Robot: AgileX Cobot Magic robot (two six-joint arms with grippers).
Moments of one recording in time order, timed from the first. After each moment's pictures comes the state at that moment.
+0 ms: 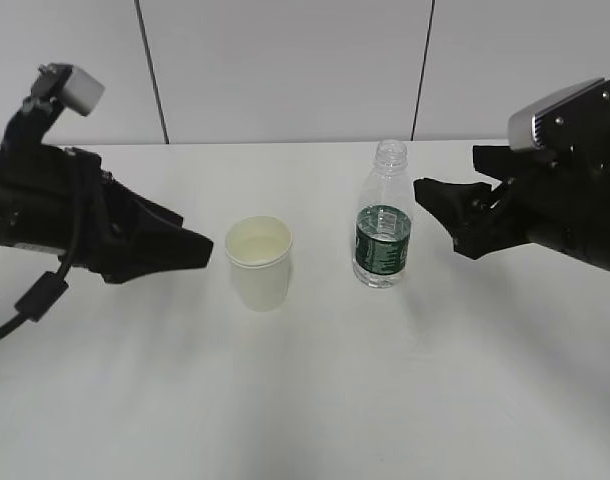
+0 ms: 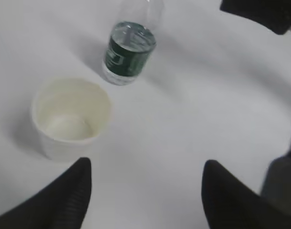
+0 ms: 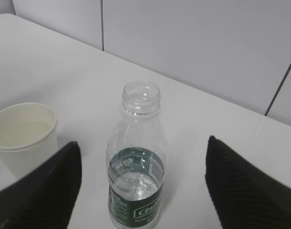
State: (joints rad) left arm -0.21 1.49 -0.80 1.84 -0.77 -1.58; right arm 0.17 1.52 -0.57 -0.48 -0.67 0.17
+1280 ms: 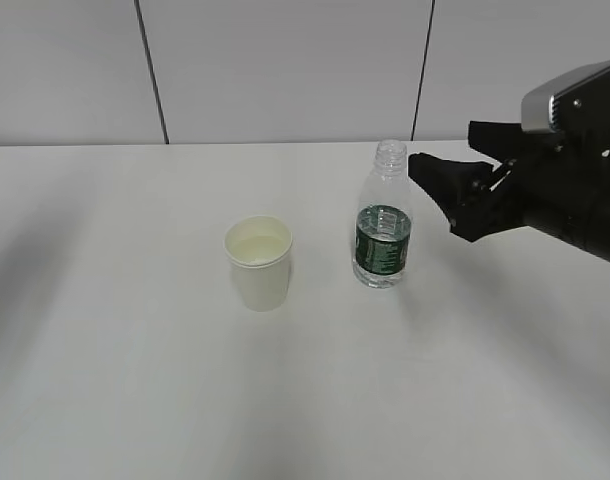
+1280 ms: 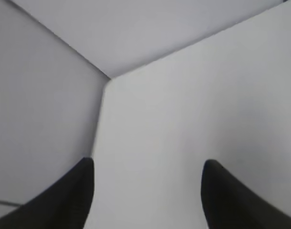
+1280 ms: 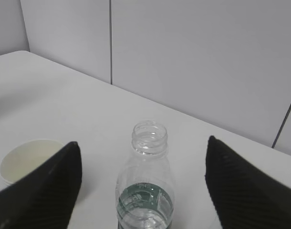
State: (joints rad) left arm -0.20 1.30 -0.80 1.44 0.55 -0.94; right arm 0.17 1.52 -0.57 -0.47 -0.79 0.19
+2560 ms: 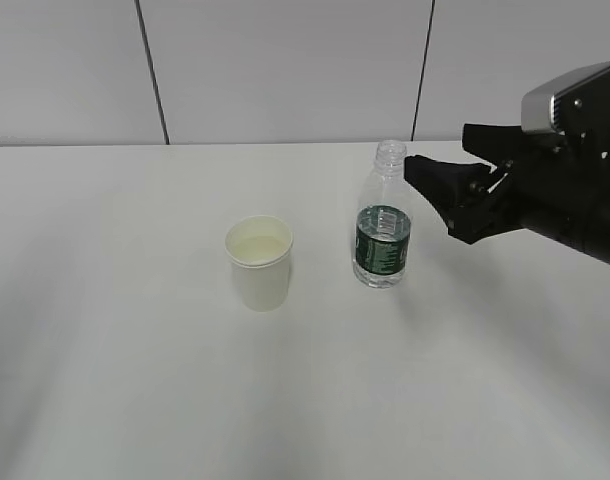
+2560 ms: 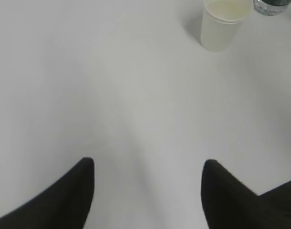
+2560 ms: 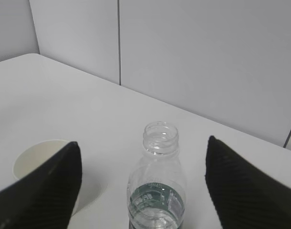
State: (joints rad) left arm -0.18 0.56 -0.58 -0.10 0.85 0.25; right arm 0.17 1.52 -0.57 -0.50 -0.79 0.23
